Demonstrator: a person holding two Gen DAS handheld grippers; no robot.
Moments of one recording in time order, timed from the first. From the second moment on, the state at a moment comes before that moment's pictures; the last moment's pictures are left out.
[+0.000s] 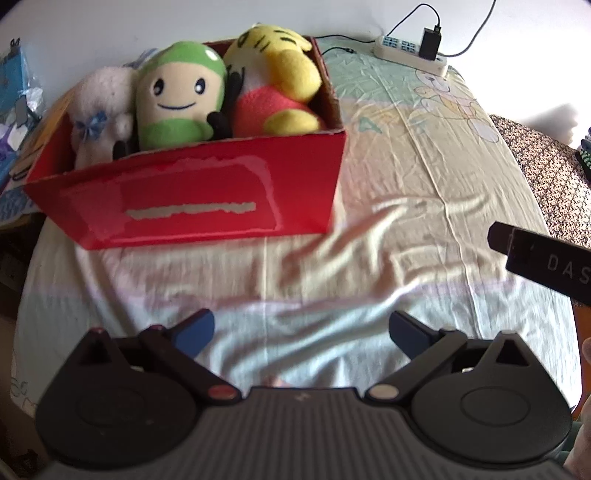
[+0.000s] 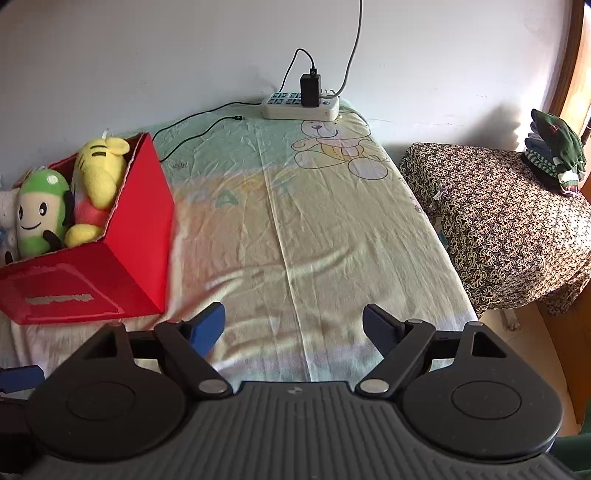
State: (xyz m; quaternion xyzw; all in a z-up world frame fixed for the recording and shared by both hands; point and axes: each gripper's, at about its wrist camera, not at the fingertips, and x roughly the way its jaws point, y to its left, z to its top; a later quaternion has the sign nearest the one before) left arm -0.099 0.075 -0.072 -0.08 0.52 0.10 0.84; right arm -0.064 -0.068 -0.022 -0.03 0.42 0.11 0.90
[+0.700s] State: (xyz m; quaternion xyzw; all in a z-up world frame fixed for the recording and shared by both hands) left arm -0.094 0.113 -0.073 -0.09 0.52 0.10 0.84; right arm -0.066 -0.024 -0.013 -0.04 0.41 0.12 0.90
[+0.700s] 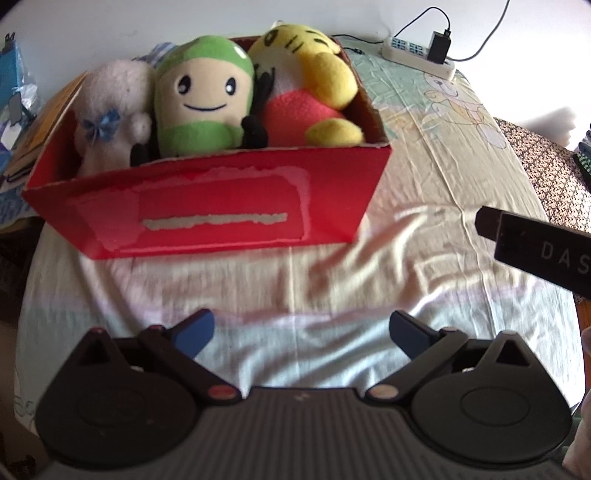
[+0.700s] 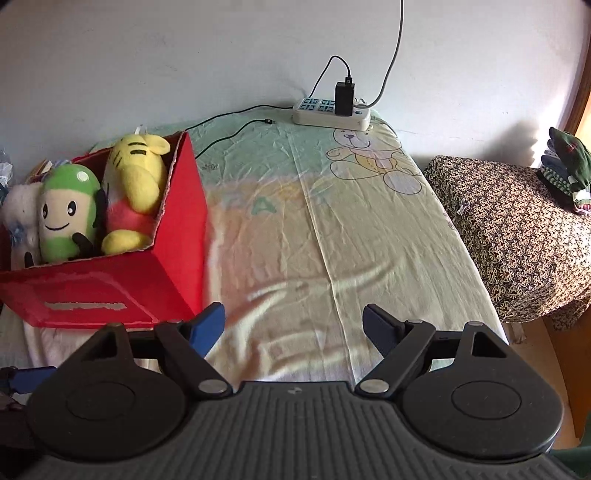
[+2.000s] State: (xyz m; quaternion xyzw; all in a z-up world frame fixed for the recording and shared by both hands) left arm -0.102 0.239 -0.012 -0.04 0.45 0.18 0.87; right arm -0.086 0.092 0.026 -0.04 0.39 0.16 0.91
